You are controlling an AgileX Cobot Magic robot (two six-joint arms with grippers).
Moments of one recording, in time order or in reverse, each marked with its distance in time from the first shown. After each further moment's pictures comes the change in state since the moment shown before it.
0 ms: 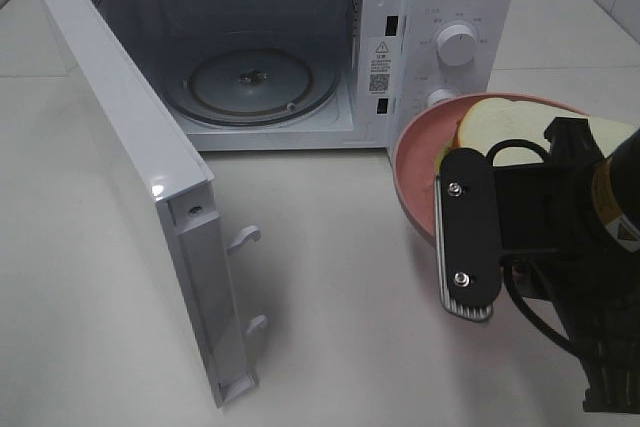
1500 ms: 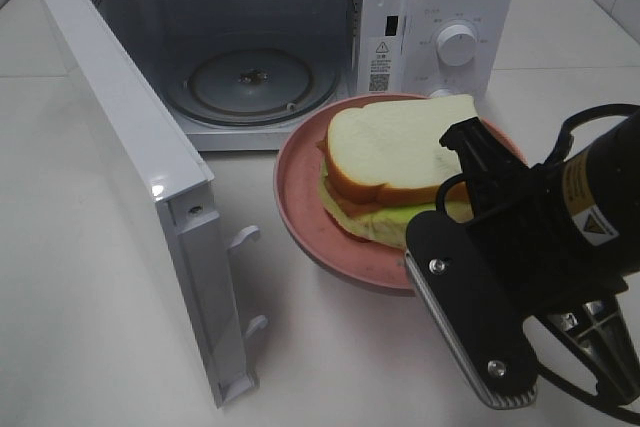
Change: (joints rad) left arm 0.000 0.000 0.000 0.000 0.000 0.000; right arm 0.000 0.000 0.002 0.117 -0.184 -0.610
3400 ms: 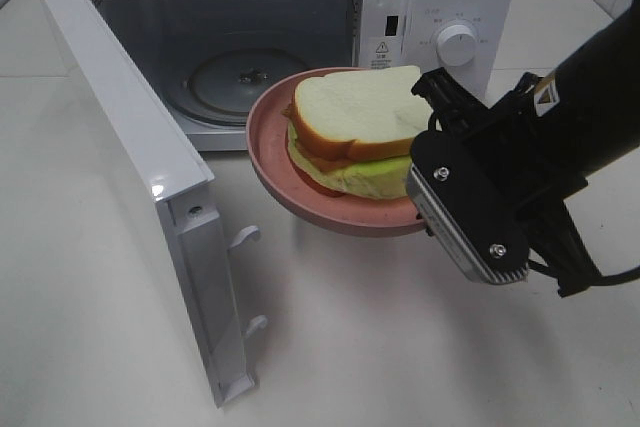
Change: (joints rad) left arm 0.000 0.000 0.000 0.000 0.000 0.000; right arm -0.307 0.167 -0.135 0.424 -0.109 -0.719
